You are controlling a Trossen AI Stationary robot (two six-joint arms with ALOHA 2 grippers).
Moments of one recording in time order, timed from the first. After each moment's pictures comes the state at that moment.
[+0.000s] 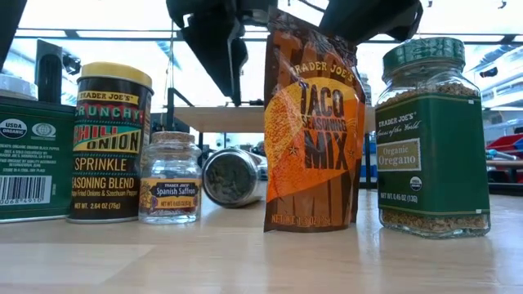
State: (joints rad) left arm -0.14 1.83 1.61 -1.07 -0.18 -0.12; right arm 0.58 1.79 1.40 -0.60 0.46 0.82
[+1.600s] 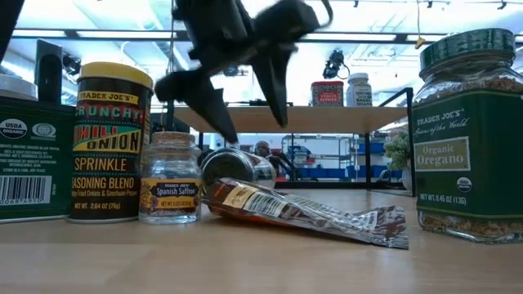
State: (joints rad) left arm -0.28 1.94 1.49 -0.74 -0.32 -1.26; right arm 1.17 1.68 1.40 -1.57 0.78 2.04
